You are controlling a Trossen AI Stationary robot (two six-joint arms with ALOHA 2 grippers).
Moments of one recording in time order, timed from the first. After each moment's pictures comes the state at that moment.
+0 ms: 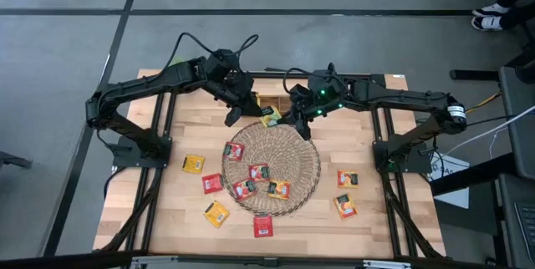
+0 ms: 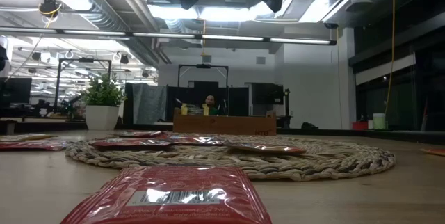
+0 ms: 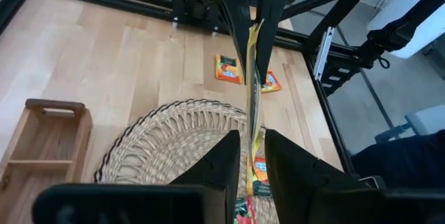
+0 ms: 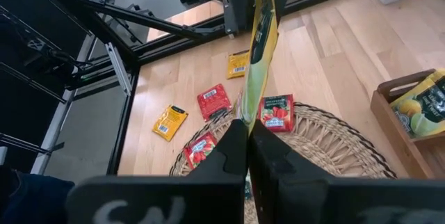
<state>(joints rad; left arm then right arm) 0.36 1.41 1.41 -0.61 0.56 -0.05 -0.17 1.44 1.34 -0.44 -0.31 0.26</state>
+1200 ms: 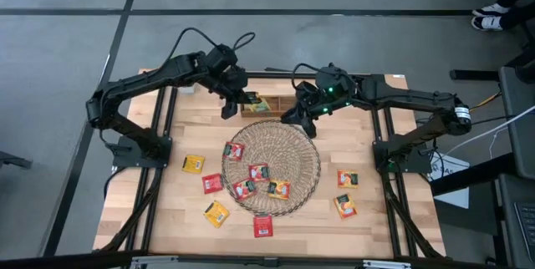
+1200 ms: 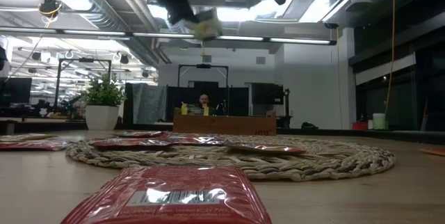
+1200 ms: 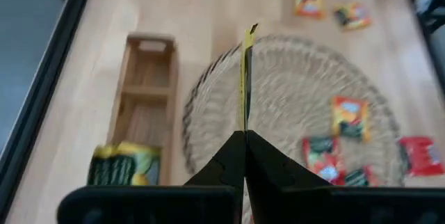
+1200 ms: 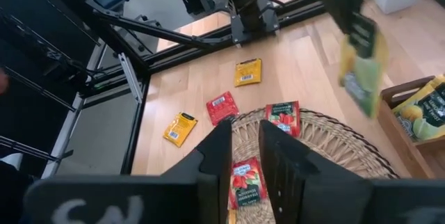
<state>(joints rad) 0.48 1.43 1.41 -0.83 0.36 0.23 -0.17 1.39 1.35 -0.45 -0.32 0.28</state>
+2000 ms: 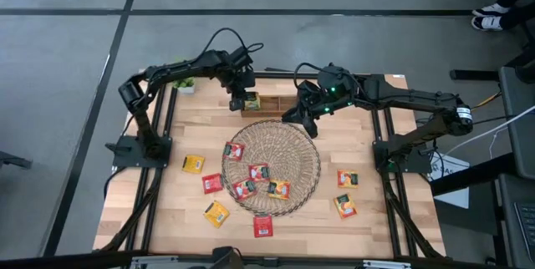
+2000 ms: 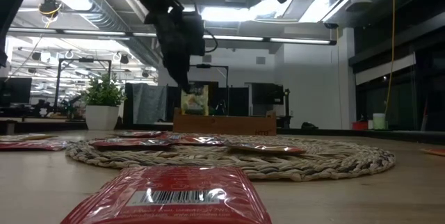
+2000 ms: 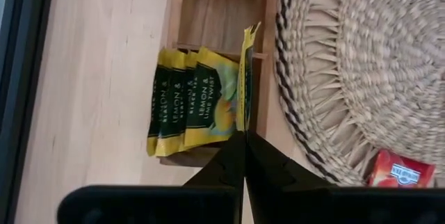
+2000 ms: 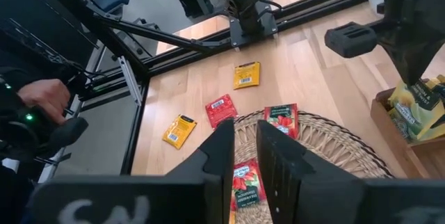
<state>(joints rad) 0.64 1.78 1.41 -0.87 0.26 0.43 -0.17 1.38 1.35 -0.45 -0.31 0.28</state>
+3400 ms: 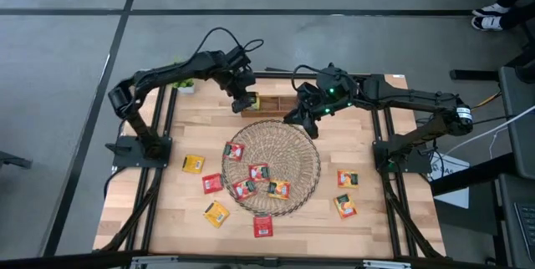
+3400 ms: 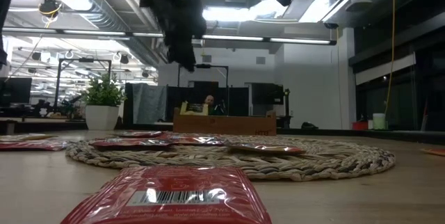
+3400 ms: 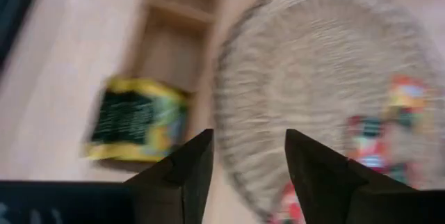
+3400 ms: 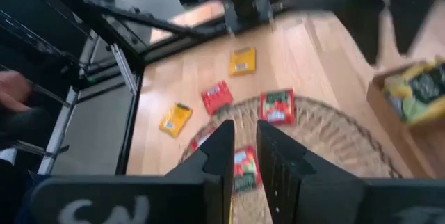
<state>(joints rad) 0.57 1.65 1.41 -0.87 0.37 0.17 -0.17 1.38 1.34 -0.51 -0.31 0.28</state>
